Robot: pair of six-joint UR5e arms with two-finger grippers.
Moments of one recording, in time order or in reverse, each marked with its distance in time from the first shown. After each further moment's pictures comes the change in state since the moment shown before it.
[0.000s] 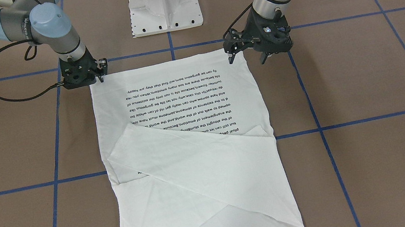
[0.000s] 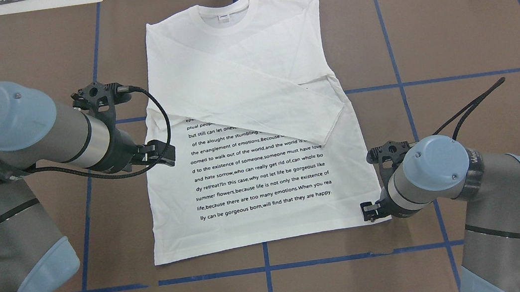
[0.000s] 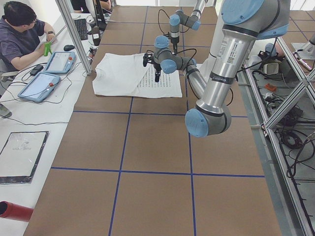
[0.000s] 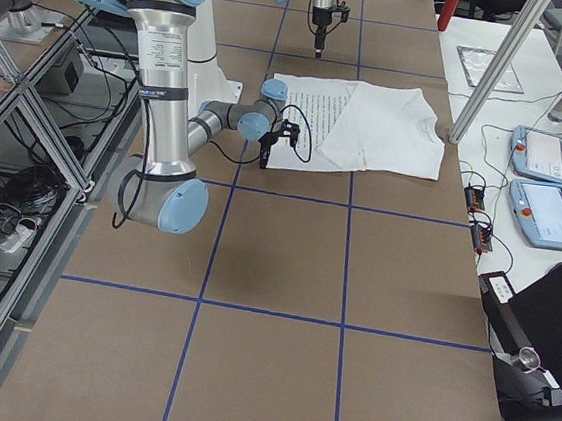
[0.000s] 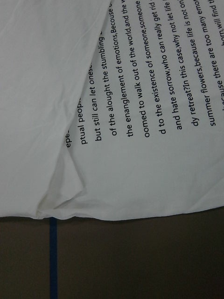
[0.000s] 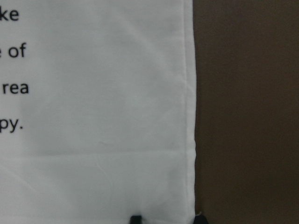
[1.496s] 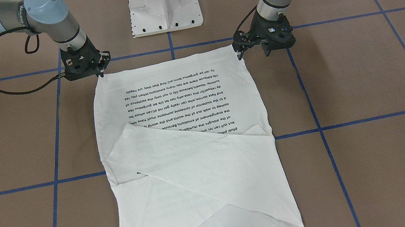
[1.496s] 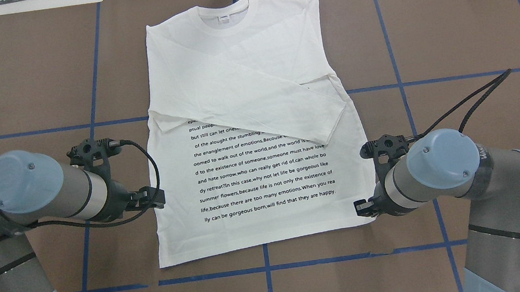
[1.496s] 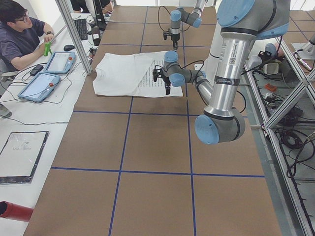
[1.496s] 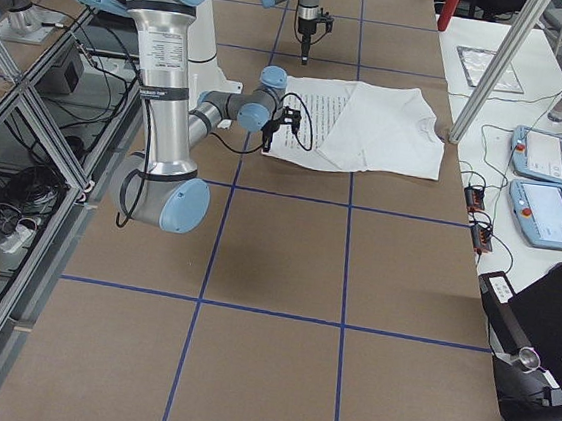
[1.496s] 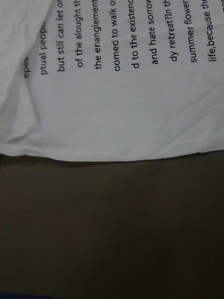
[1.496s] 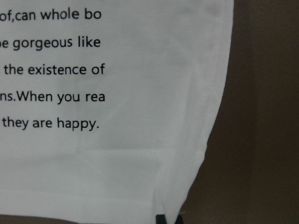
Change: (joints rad) left arm 0.162 0.167 0.002 -0.117 0.097 -0.225; right arm 0.007 0.013 0.070 0.006 -0.007 0.003
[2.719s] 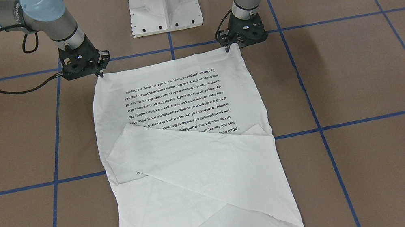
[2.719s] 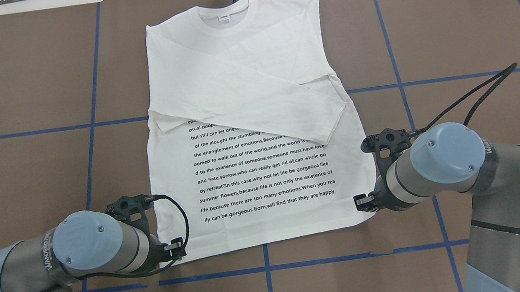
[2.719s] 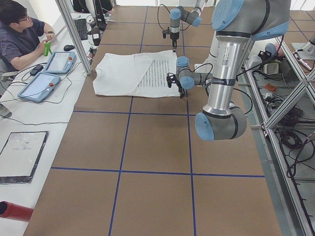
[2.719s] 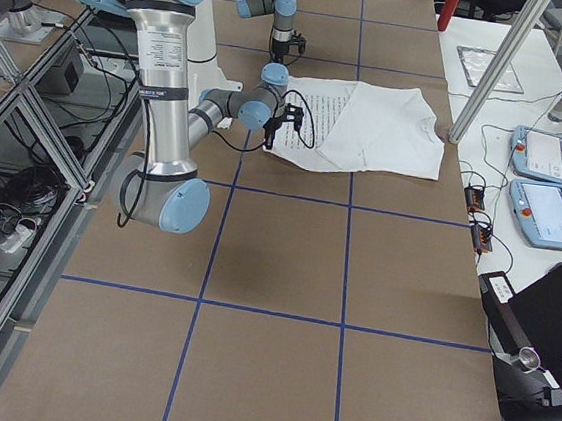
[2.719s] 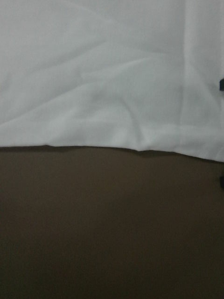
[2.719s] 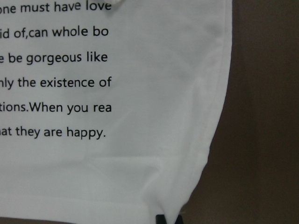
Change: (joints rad) left arm 0.175 -0.031 0.050 0.049 0.070 -0.175; right arm 0.017 0.001 0.012 0.000 0.003 -0.001
